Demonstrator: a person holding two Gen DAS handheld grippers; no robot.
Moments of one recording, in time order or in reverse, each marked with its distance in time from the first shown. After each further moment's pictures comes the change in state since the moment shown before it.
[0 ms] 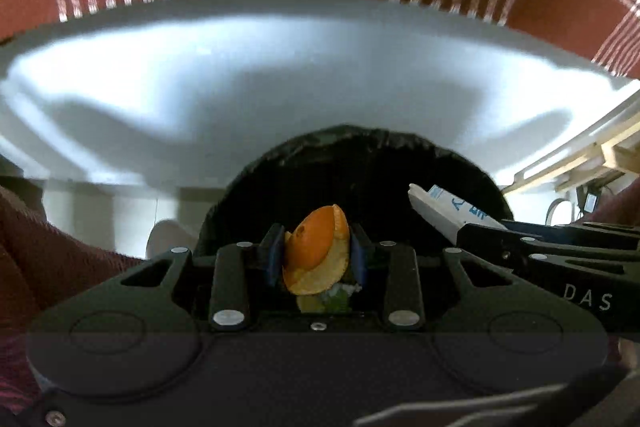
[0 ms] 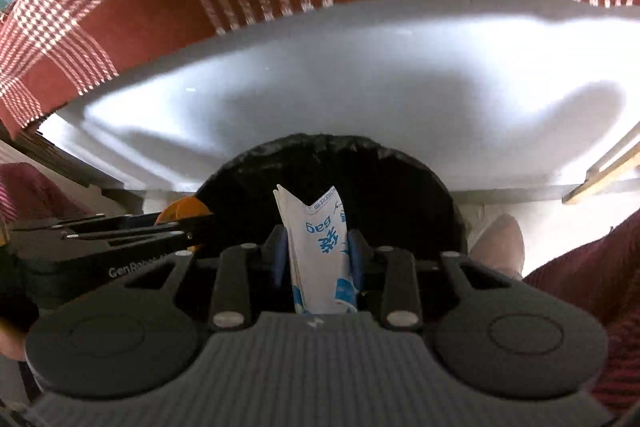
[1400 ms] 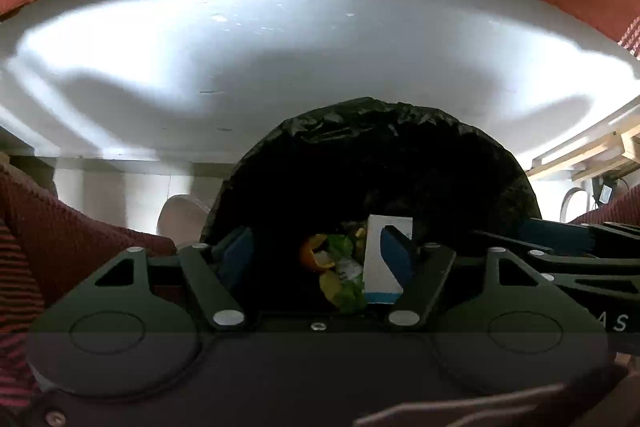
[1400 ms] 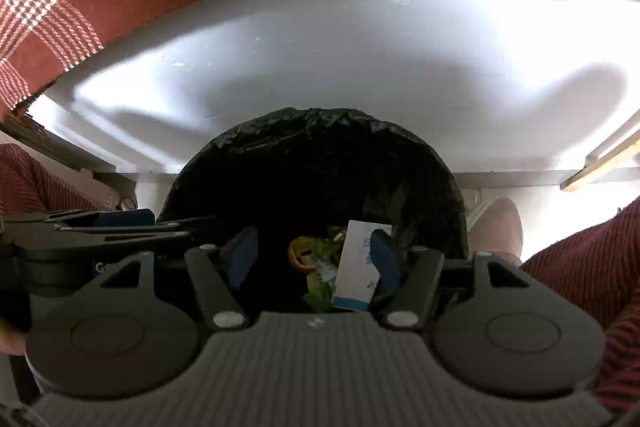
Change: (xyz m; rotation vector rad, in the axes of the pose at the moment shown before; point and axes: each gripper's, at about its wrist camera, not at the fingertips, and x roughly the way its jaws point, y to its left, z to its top) left arm 0.005 0.003 -0.004 -0.022 0.045 0.045; right arm 0.012 -0.005 -0.008 -0.006 0.045 -0.011
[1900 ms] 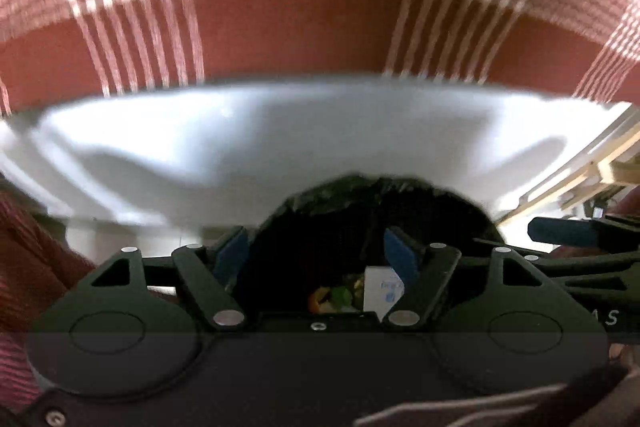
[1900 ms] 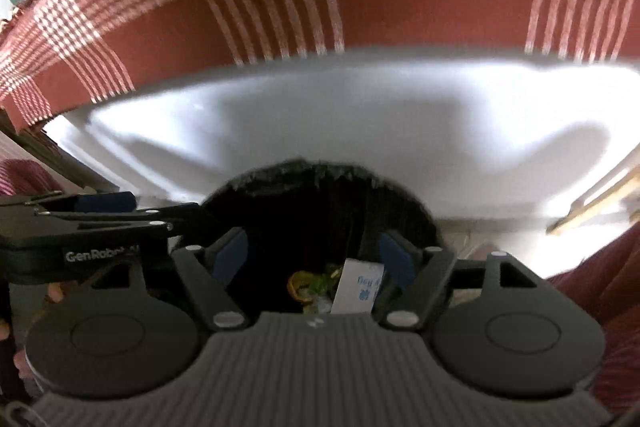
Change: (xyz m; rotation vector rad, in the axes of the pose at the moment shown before) left arm -0.068 -0.003 0.019 0.063 -0.194 -0.011; right arm -0.043 0.014 0.016 -0.072 -0.128 -0.022
